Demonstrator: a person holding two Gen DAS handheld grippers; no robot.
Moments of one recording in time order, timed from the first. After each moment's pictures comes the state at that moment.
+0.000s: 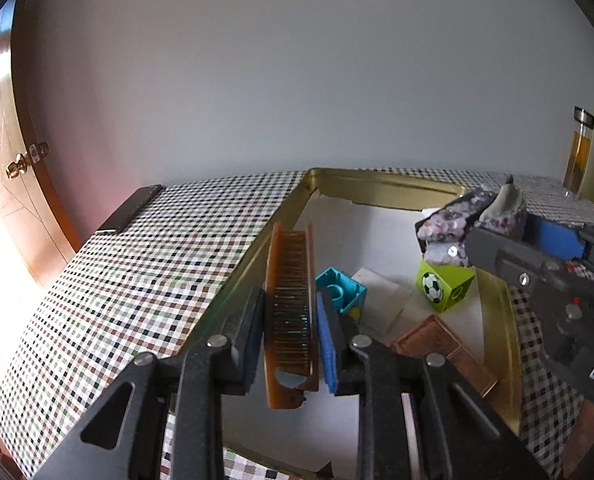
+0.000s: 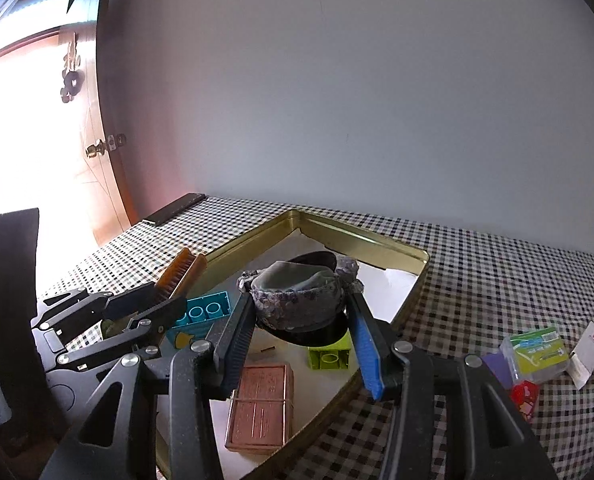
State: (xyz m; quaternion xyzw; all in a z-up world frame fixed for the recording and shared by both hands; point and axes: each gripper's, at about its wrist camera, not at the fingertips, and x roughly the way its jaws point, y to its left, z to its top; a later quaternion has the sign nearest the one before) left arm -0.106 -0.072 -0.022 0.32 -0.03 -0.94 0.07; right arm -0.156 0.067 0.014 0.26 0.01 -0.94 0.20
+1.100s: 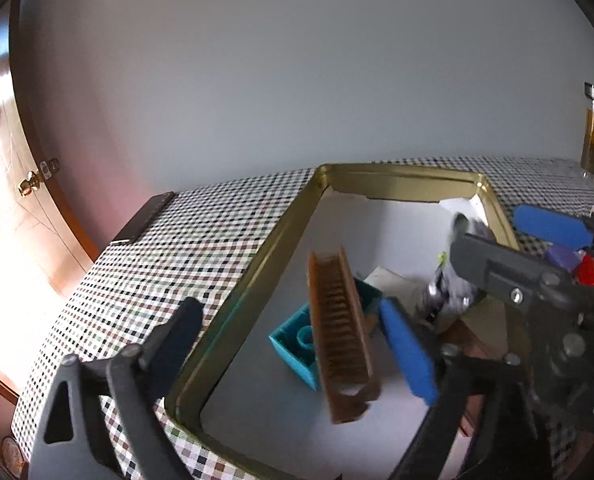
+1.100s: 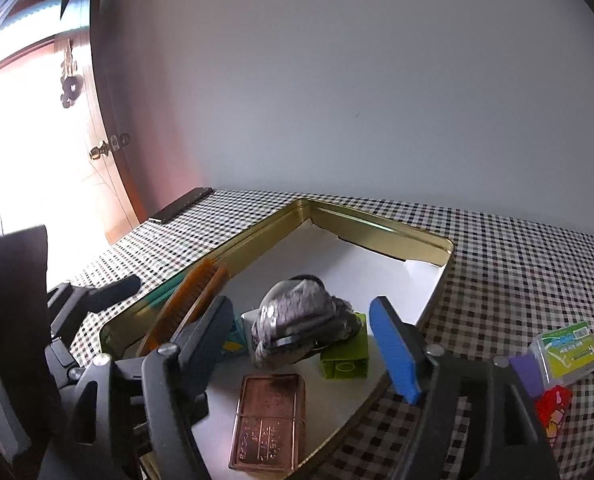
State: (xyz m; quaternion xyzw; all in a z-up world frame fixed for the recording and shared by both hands) left arm -0.112 -0.064 -0.024 0.32 -0.07 -0.94 0.11; right arm -0.163 0.073 0.006 0.28 -0.01 -0.94 0.22
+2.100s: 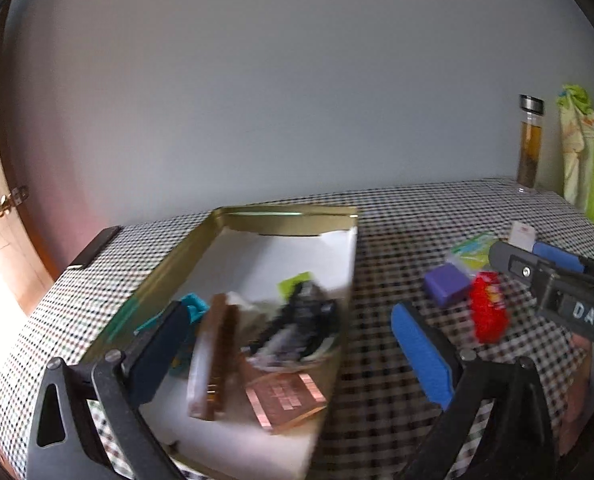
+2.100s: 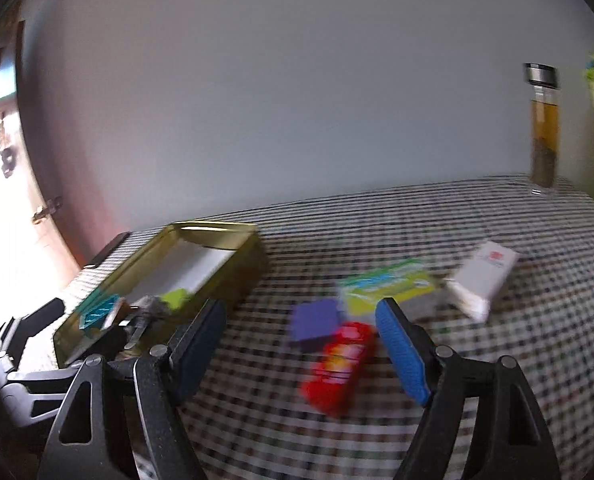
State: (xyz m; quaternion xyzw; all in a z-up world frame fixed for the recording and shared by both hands) left arm -0.076 0.046 -0.001 0.27 -0.06 -0.96 0.03; right arm -0.127 0.228 -0.002 0.27 -0.10 -0.96 0.06
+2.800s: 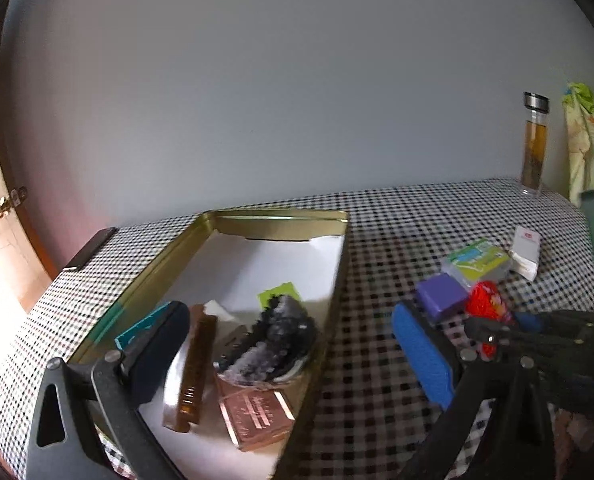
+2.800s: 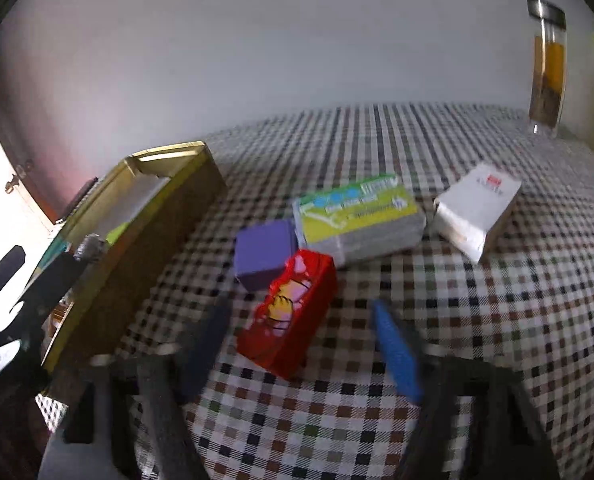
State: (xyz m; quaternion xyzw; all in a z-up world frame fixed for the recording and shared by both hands) left arm -0.084 0.066 -0.001 0.27 -0.06 -0.96 0.04; right arm -0.168 0.224 -0.044 0.41 -0.09 -0.90 0.07
